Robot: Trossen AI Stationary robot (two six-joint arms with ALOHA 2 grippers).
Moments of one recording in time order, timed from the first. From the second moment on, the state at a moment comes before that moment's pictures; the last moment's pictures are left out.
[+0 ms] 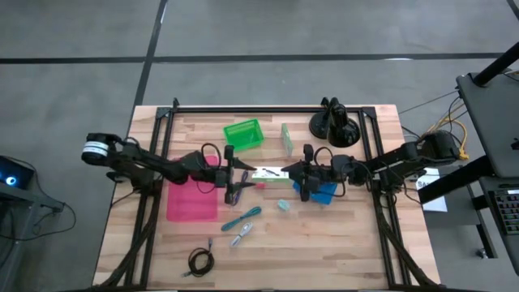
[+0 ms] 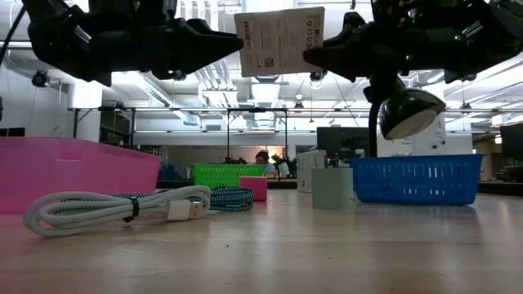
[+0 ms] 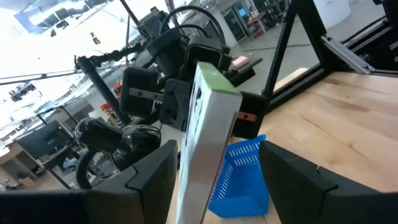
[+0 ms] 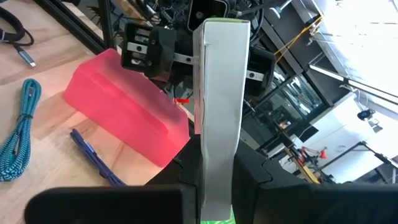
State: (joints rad) left arm -0.01 1.43 0.45 1.09 0.07 0.57; right arm 0.05 1.42 0.43 1.00 0.10 -0.76
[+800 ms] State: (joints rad) left arm -0.01 1.56 0.52 1.26 0.07 0.57; right arm 0.04 1.42 0.43 0.98 0.10 -0.74
